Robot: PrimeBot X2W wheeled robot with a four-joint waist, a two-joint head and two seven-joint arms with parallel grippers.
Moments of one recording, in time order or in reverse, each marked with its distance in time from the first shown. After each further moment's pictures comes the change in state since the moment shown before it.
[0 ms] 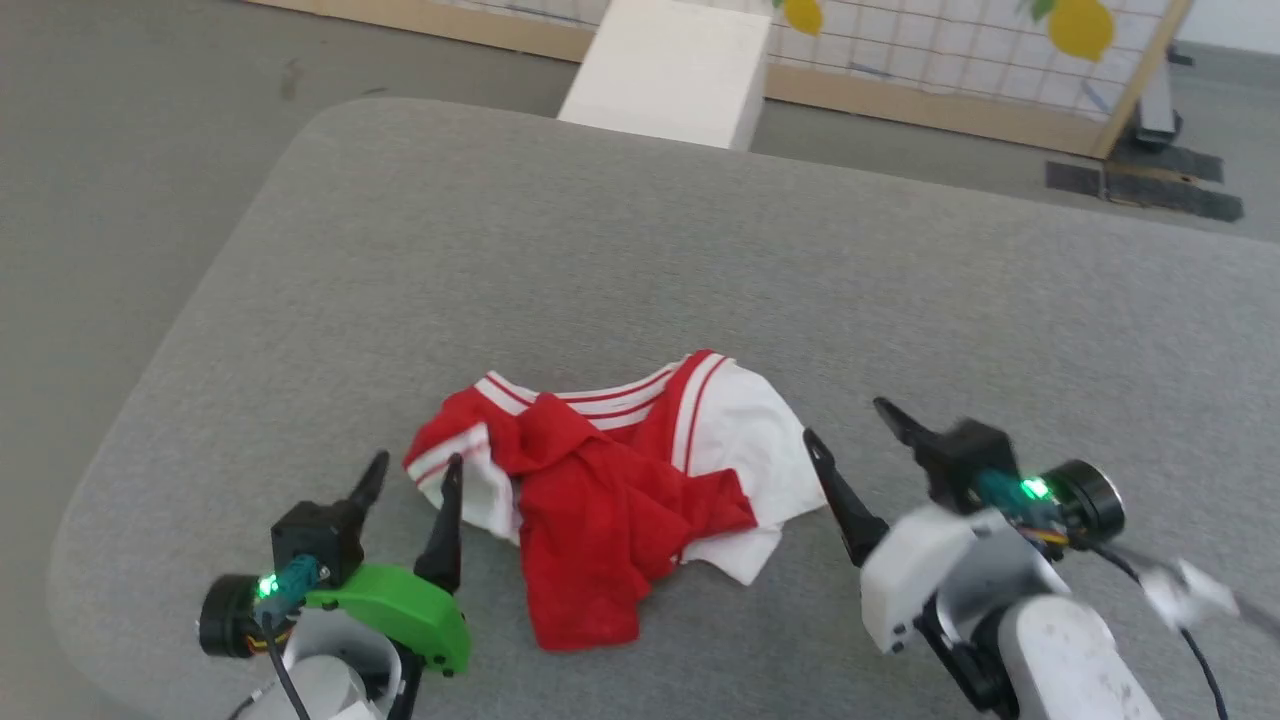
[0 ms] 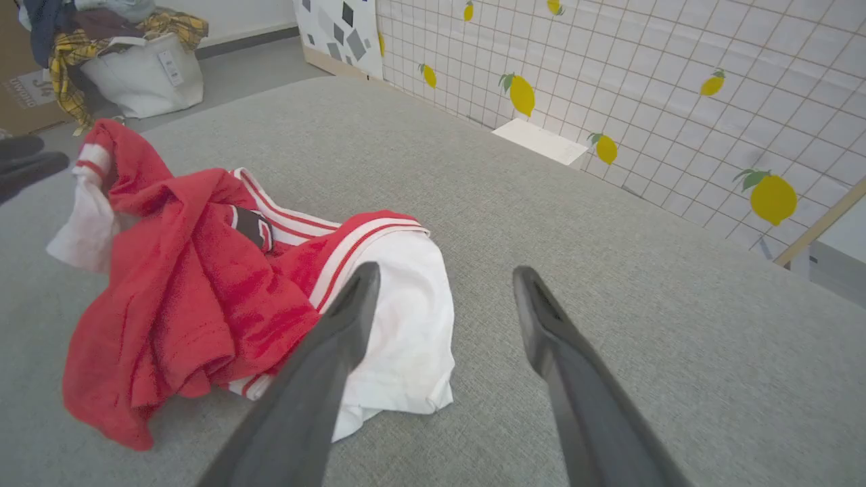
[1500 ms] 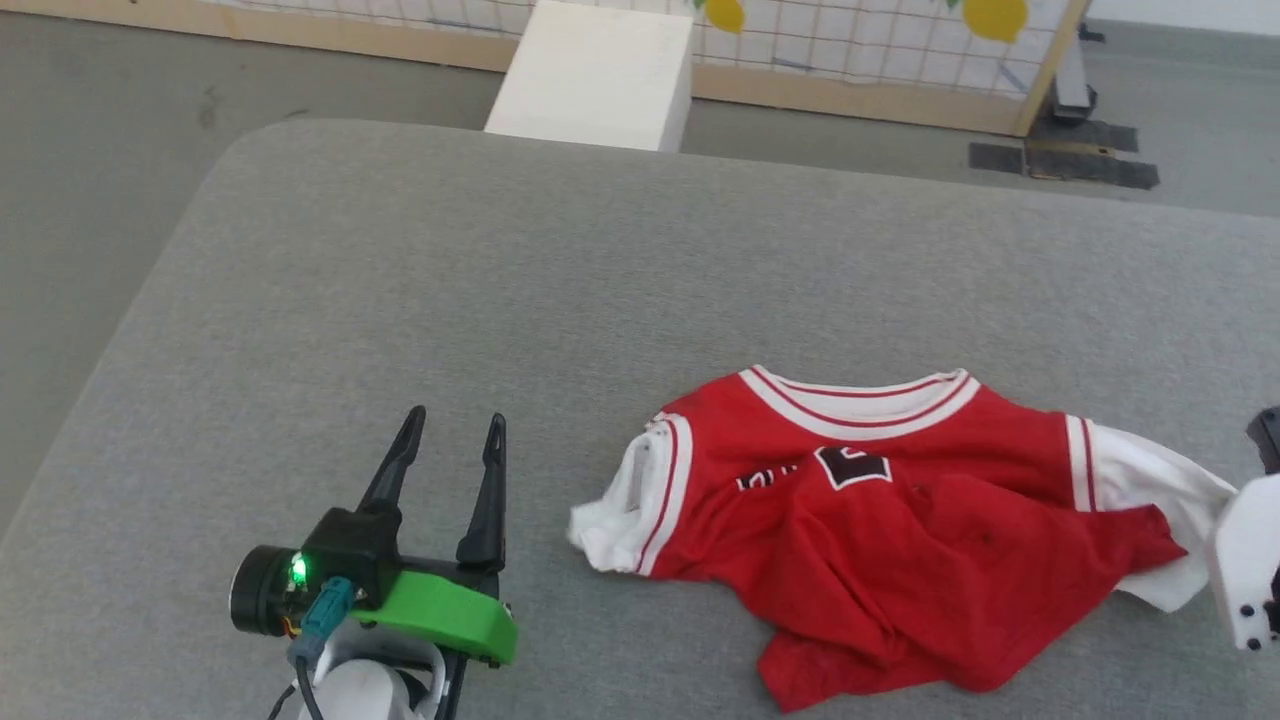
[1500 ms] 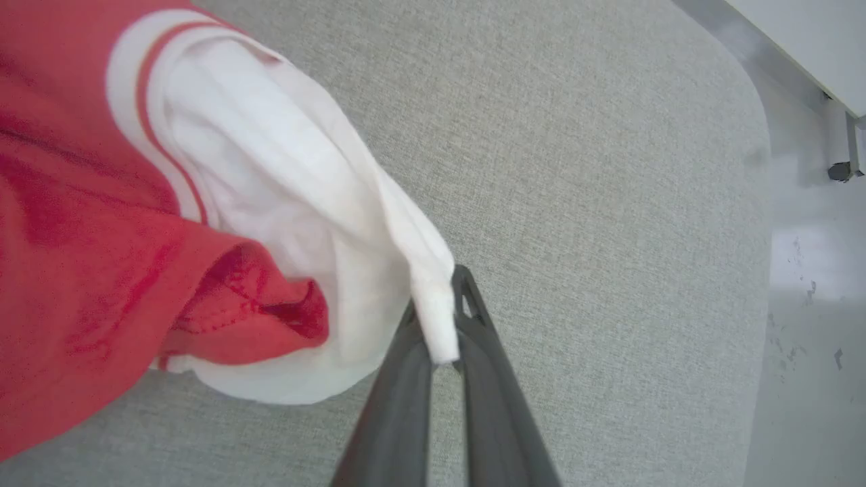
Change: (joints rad) left arm 0.098 -0.232 0.266 -0.157 0.369 -0.162 -0.014; right arm -0.013 -0.415 -0.261 0.157 0.101 0.000 0.485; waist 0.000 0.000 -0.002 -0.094
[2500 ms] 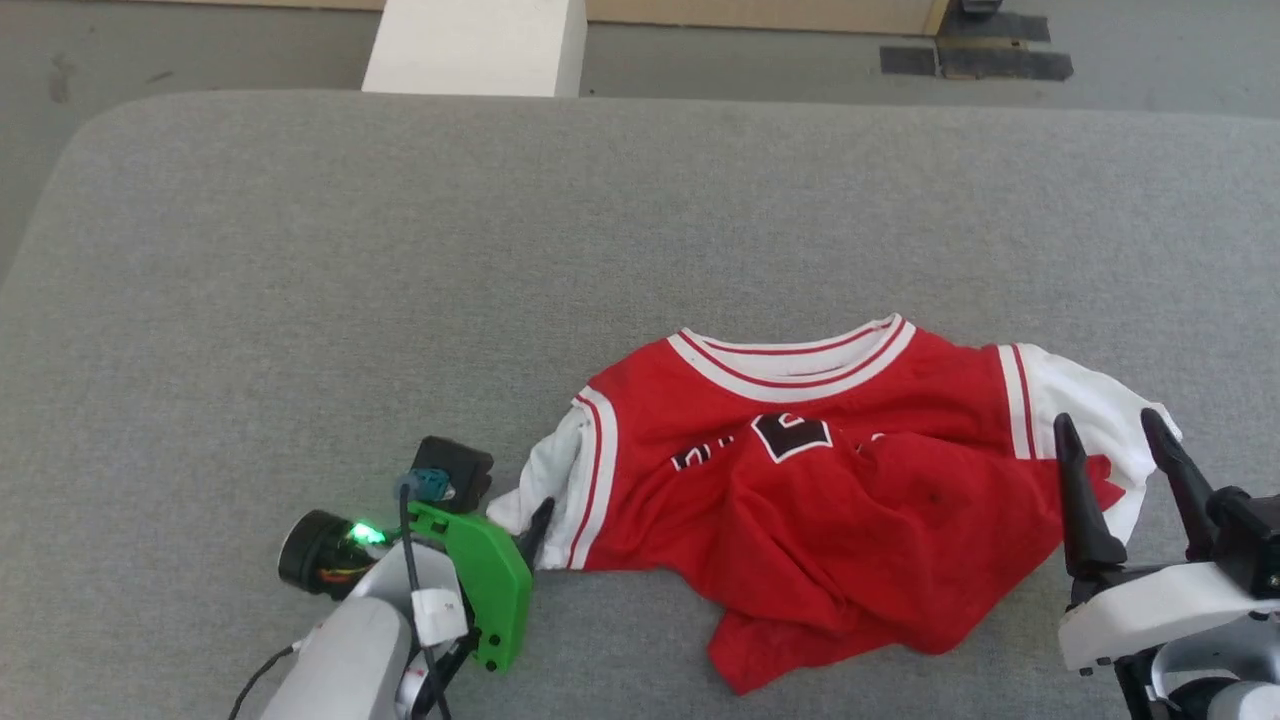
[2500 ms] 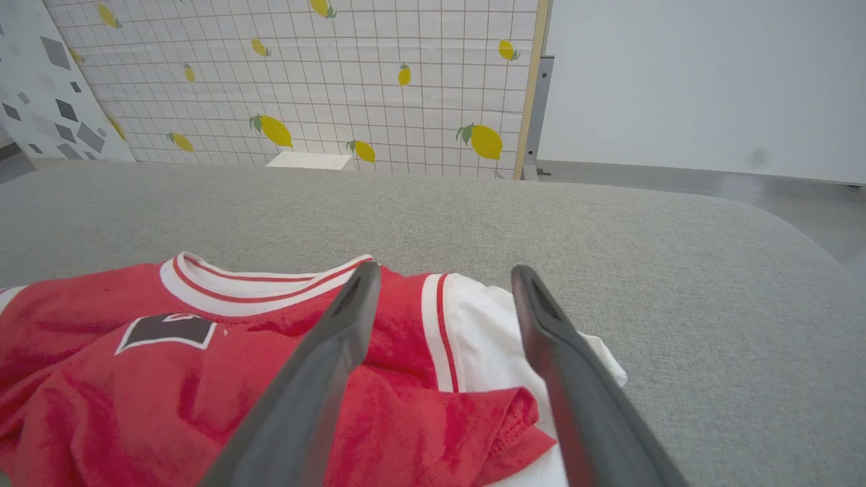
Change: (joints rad) left arm -0.171 0.083 -0.129 0.217 -0.059 -0.147 0.536; right arm 0.221 0.416 -0.094 -0.383 -0.040 0.000 -0.614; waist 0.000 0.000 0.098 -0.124
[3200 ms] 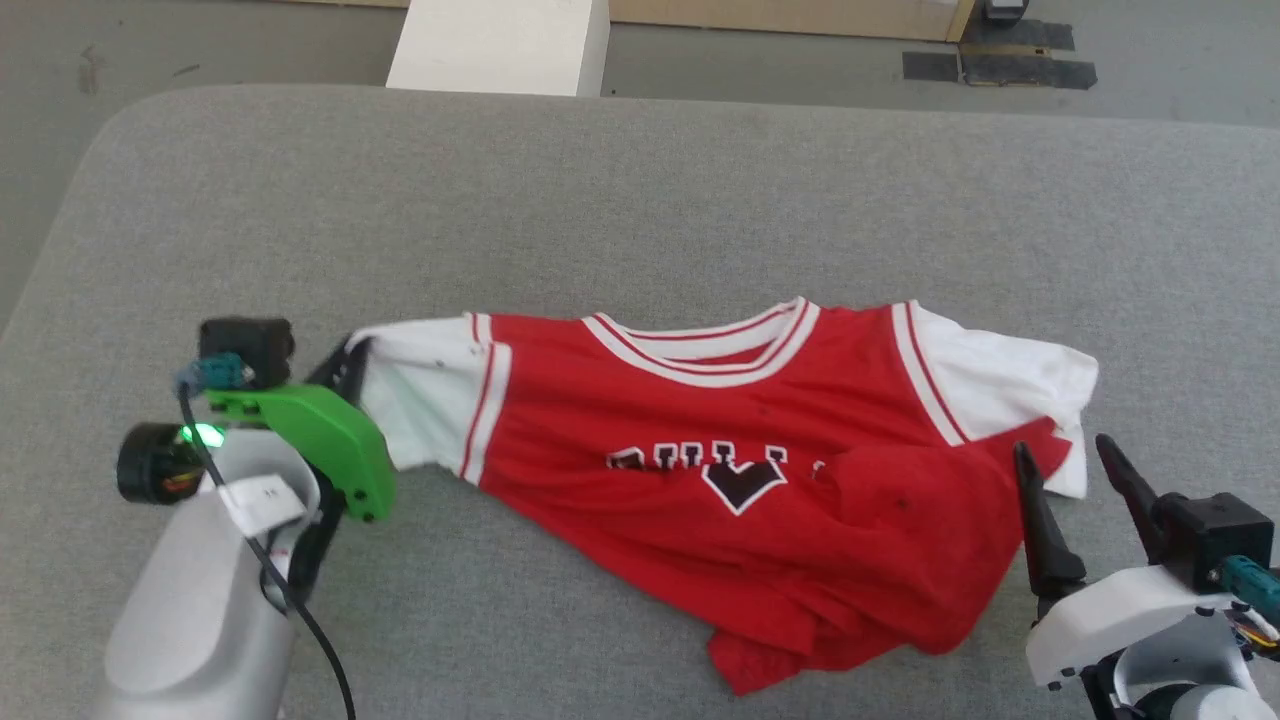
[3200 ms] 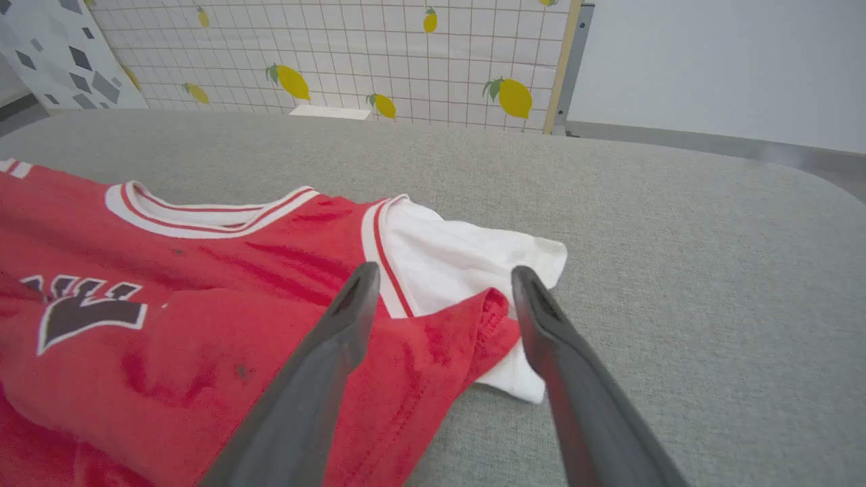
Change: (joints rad) left arm -0.144 0.083 0.170 0.039 -0.136 0.077 -0.112; right arm -0.005 0.016 0.031 0.056 -0.038 0.000 0.044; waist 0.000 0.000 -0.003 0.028
